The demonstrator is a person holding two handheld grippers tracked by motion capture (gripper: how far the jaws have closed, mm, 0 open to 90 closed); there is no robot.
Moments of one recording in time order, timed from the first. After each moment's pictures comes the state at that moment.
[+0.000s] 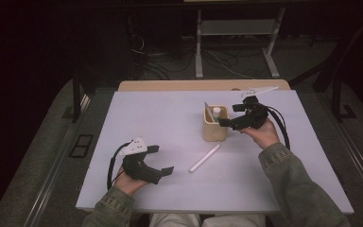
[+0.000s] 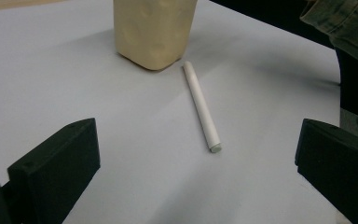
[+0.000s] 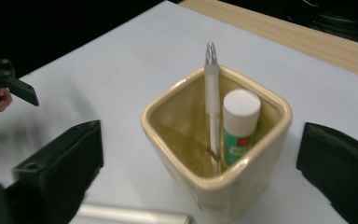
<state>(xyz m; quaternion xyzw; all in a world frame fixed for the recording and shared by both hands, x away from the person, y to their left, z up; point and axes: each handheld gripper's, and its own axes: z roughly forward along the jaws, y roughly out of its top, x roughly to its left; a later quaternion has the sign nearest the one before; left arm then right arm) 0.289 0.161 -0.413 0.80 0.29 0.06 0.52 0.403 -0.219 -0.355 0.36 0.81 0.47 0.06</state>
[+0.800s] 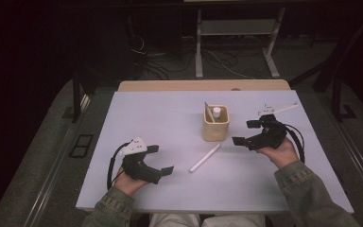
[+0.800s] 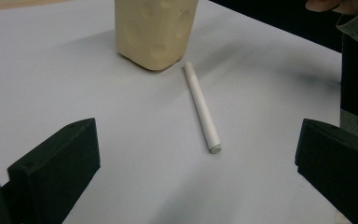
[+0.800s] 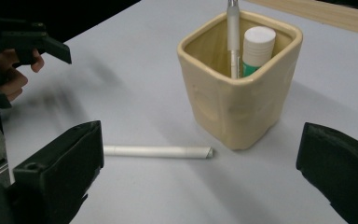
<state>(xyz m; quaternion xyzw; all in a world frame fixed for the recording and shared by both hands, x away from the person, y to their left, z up) 0.288 0.161 -0.412 0.80 0.29 0.06 0.52 0.341 -0.251 -0.359 0.36 0.81 0.46 0.05</state>
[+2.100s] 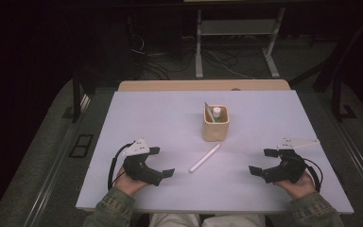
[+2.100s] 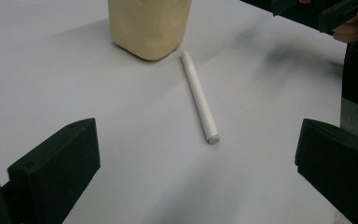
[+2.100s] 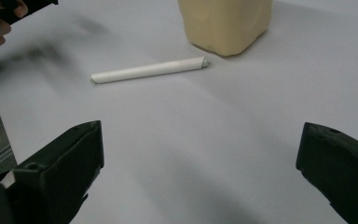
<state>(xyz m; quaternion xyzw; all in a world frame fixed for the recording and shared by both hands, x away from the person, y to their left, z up) 0.287 0.157 -0.413 0.81 0.28 0.06 0.50 0.273 -0.291 -0.411 0.40 0.80 0.45 0.07</state>
